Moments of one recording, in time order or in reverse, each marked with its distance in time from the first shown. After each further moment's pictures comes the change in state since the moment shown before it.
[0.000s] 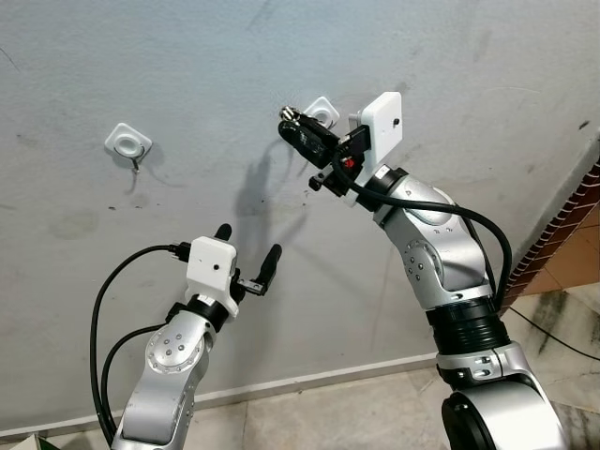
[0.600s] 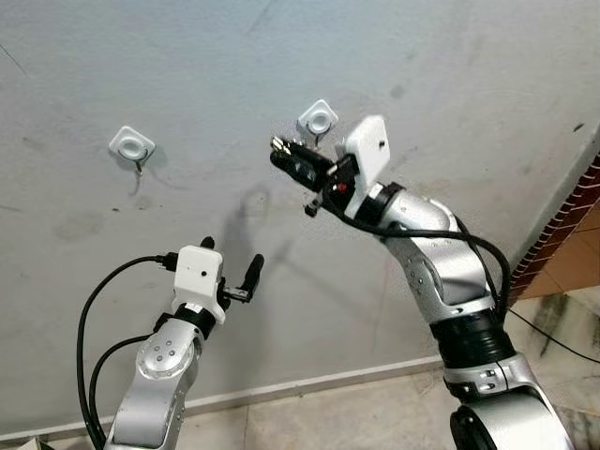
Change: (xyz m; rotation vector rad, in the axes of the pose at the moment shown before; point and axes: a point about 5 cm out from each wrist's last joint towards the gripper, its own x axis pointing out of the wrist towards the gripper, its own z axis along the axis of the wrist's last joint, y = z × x) left arm -0.008 0.014 -0.017 -0.002 0.090 0.076; right arm -0.005 0.011 -0.009 -0.031 0.051 0.073
